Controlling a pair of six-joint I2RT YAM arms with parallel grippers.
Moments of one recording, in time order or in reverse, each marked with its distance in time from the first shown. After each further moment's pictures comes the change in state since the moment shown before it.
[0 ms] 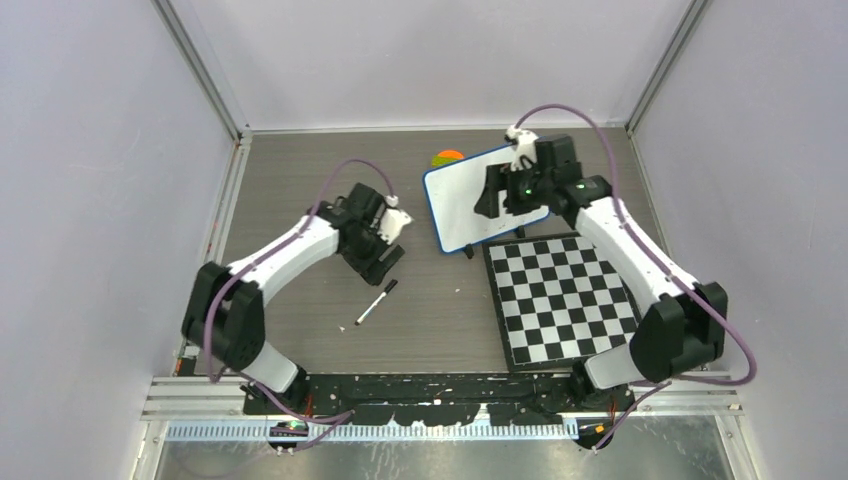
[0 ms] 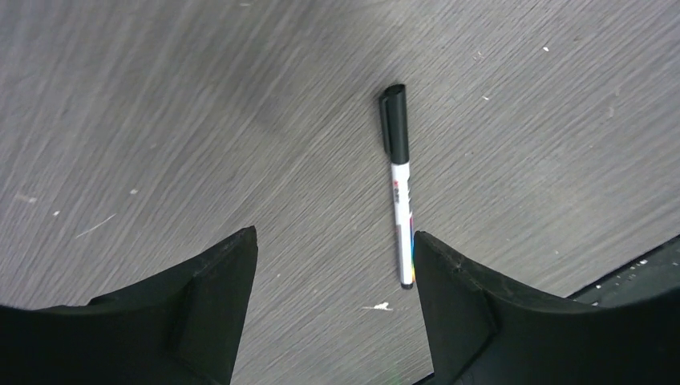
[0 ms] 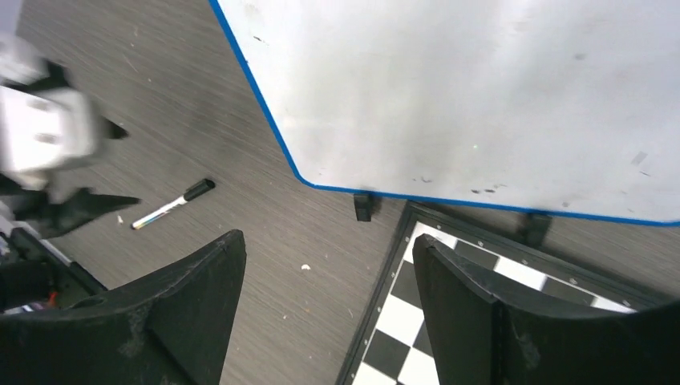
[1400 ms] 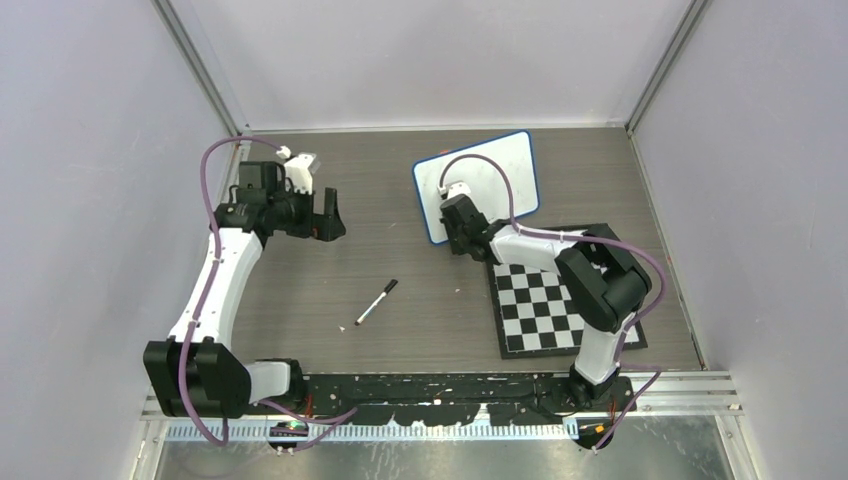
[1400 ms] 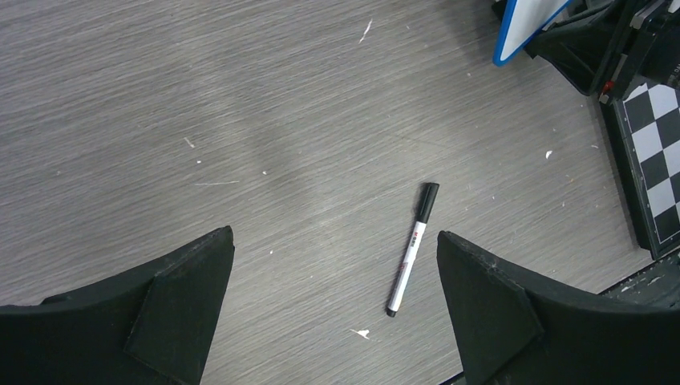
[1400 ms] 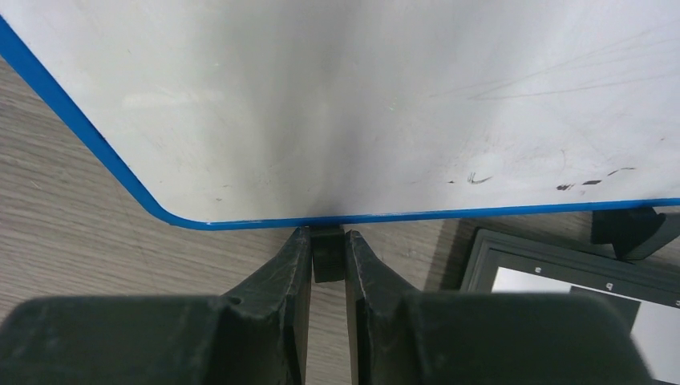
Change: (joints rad) left arm 0.455 -0.250 0.033 0.074 0.263 -0.215; right arm 0.322 0.372 -0.163 0.424 0.630 0.074
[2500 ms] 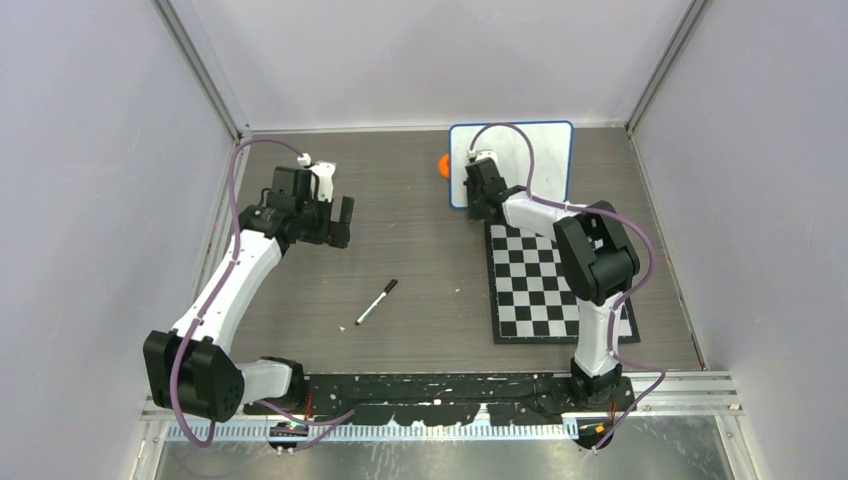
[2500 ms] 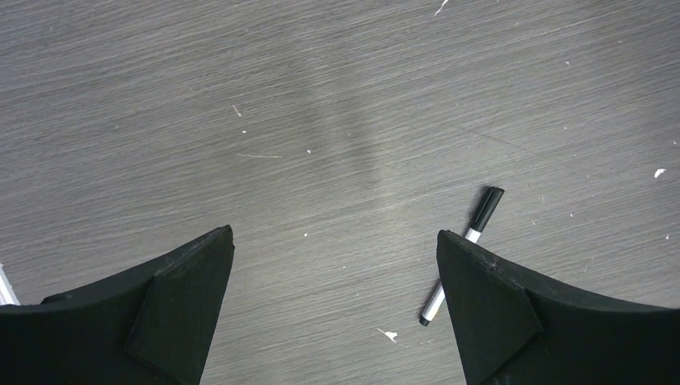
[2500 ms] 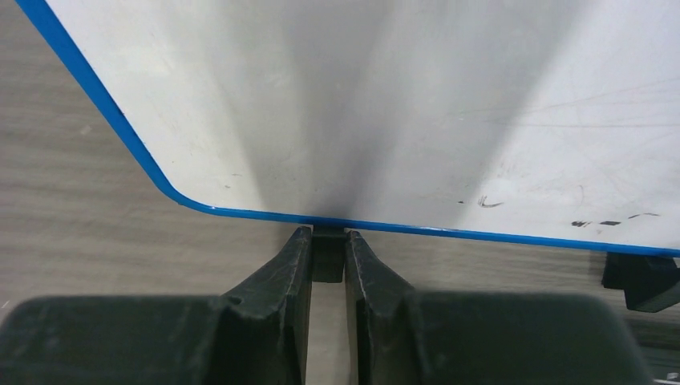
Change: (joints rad) left arm -0.195 0.002 -0.046 0.026 -0.371 -0.079; right arm -0.237 0.162 0.230 -0.048 -0.065 0.029
